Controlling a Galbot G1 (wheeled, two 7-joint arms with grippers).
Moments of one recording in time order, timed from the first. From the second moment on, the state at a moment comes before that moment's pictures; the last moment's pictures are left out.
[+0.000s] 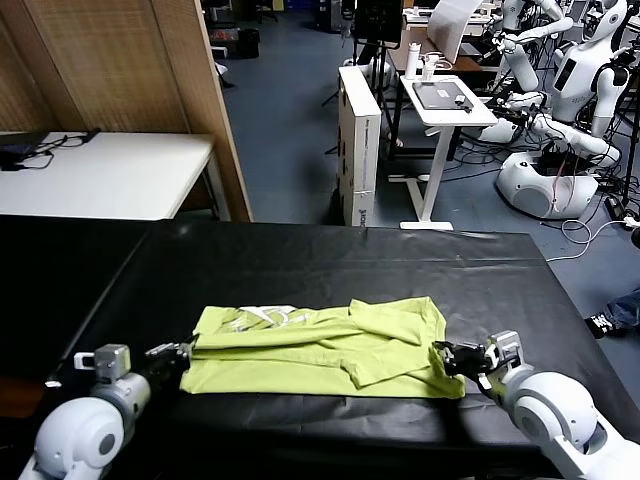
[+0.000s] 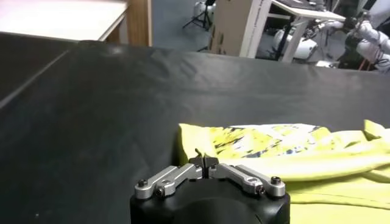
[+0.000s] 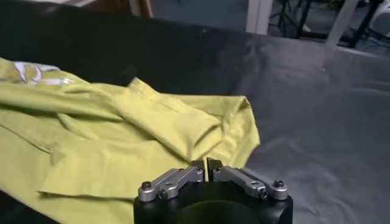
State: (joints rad) left arm 1.46 -1.02 -0.64 -2.13 -0.77 0.71 -0.15; right arm -1.30 0.76 0.41 2.09 0.83 -0.74 0.09
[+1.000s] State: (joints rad) left arm 1.45 -1.03 -0.59 -2.13 -0.74 0.71 -0.15; right arm -1.25 0.78 0.37 2.05 0.82 -0.74 0.07
